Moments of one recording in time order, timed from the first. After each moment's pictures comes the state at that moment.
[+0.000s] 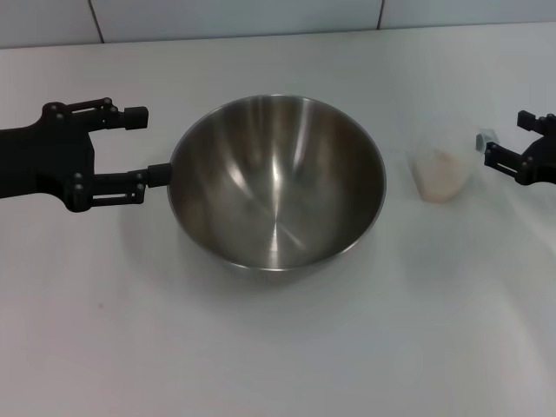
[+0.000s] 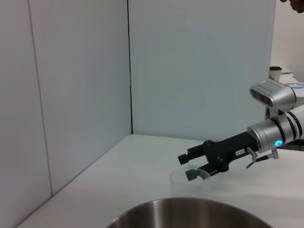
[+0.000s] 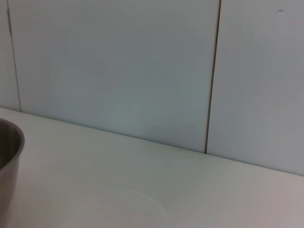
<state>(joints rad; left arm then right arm) -0.45 -2.04 0.75 0.95 1.89 1.73 -1.35 0.32 2.08 -0.77 -0.57 -1.52 -0.99 0.95</state>
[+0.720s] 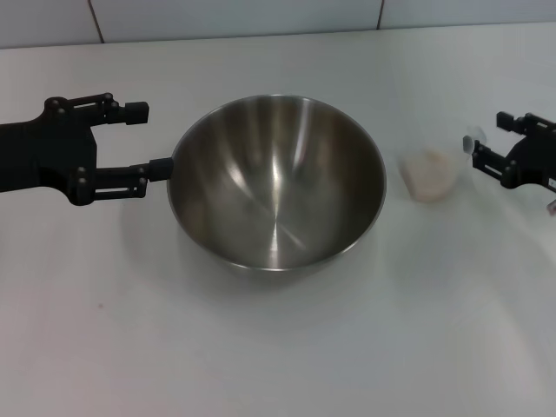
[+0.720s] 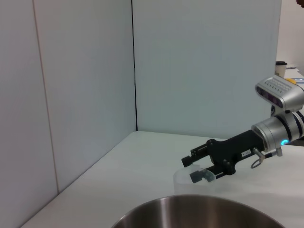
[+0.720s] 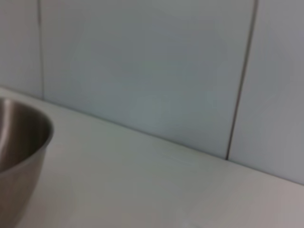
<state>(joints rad) -0.47 -2.04 0.75 0.95 1.90 1.71 -1.35 0.33 2.08 -0.82 -0.56 -1.52 -0.99 0.87</state>
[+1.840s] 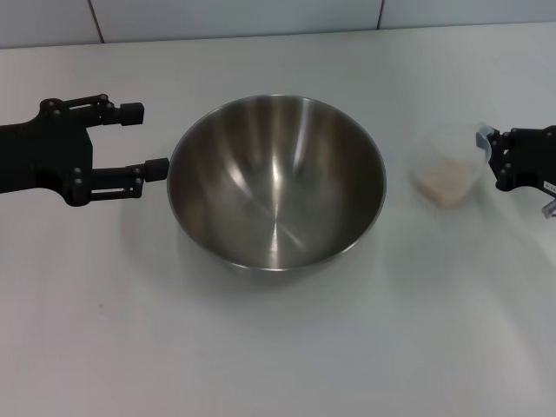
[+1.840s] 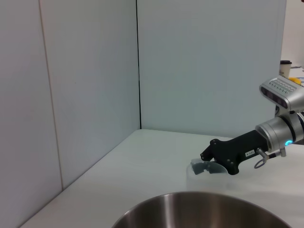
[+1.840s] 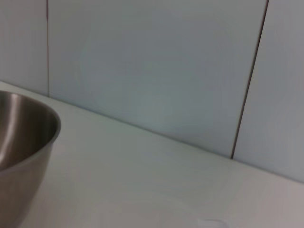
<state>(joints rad) -0.46 -2.04 0.75 0.95 1.90 1.70 -1.35 0.34 2.08 -0.81 -0.54 -1.51 -0.99 0.85</state>
